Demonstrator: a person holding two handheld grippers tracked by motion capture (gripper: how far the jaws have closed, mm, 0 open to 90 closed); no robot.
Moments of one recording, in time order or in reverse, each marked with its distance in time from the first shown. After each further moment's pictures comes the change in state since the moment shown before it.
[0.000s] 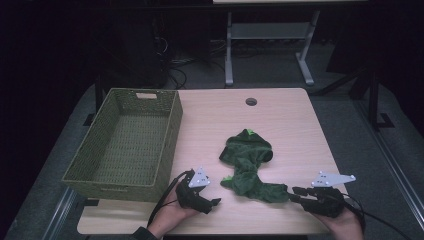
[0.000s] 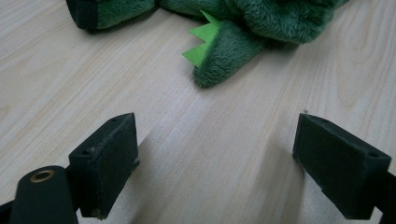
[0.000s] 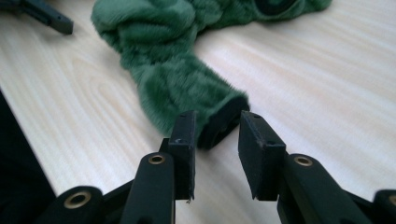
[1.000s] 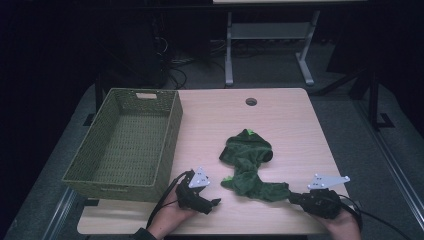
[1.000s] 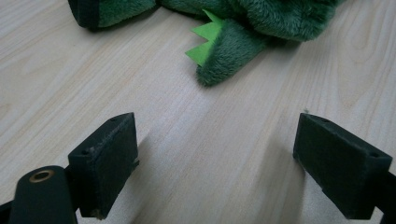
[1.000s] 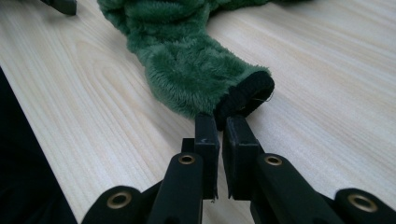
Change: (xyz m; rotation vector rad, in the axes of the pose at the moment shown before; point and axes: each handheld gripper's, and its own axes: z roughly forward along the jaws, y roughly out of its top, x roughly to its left) left arm -0.001 -0.001 -0.001 0.001 0.010 -0.010; right arm 0.001 -0.002 0.008 0.037 0.029 -0.013
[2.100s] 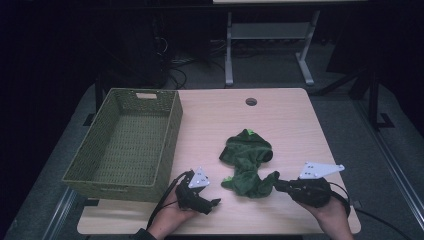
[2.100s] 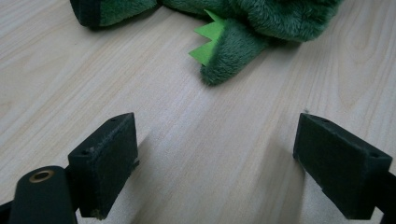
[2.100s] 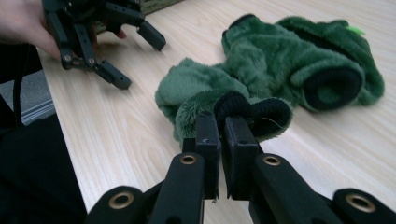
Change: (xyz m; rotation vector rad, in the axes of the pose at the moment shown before) left arm 0.000 0.000 0.000 -0.003 0.004 -0.004; right arm 0.022 0.054 -0.004 -0.145 0.080 -0.111
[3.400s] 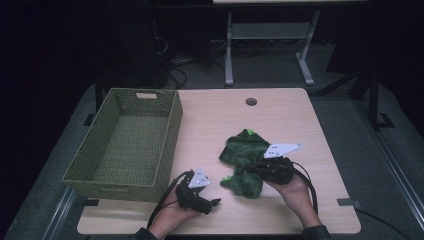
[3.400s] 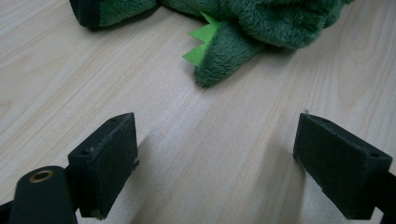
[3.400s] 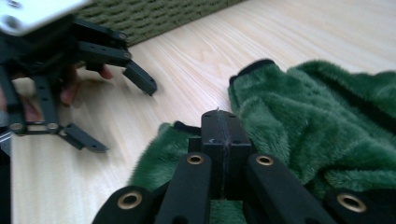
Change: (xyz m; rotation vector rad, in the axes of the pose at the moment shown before) left arm 0.000 0.000 0.000 0.001 0.001 0.003; right arm -0.011 0.046 0.081 0.010 0.039 -0.010
